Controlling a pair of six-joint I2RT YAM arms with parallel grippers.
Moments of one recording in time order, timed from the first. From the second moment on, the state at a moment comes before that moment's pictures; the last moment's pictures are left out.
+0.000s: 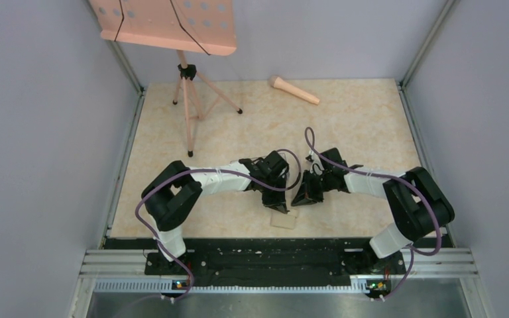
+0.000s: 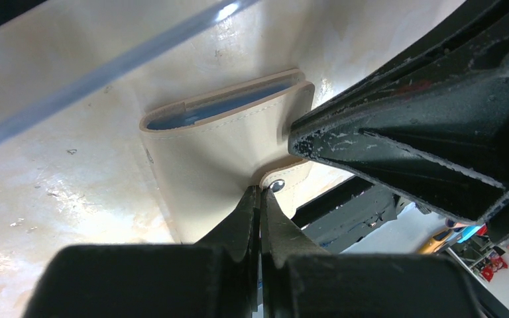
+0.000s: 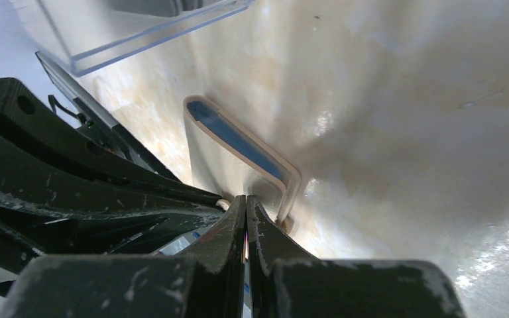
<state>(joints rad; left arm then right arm) -0.91 1.81 1.11 -0.42 0.32 -0.86 0.45 1.55 0.63 -0.15 -0.66 0.65</state>
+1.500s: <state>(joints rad) -0.91 1.81 1.11 -0.43 0.32 -0.86 0.57 1.44 0.60 -0.19 -0.57 0.60</state>
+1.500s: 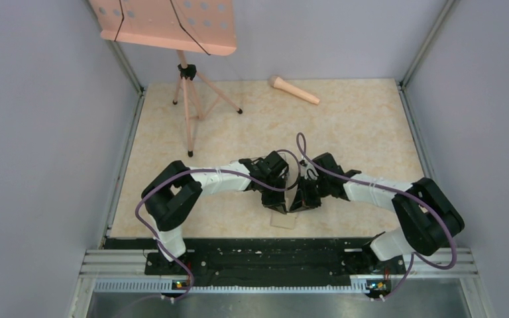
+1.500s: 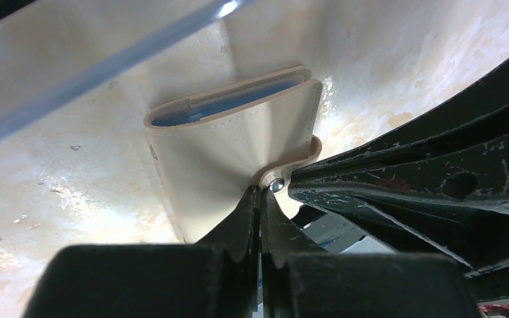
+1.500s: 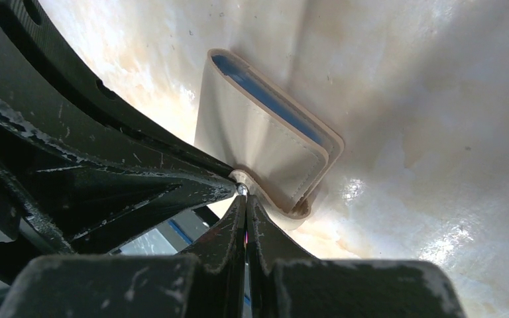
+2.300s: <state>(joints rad) -0.91 1.84 1.13 -0.46 0.34 -0.86 0.61 1.54 0.72 -0.35 -0.51 0.56</state>
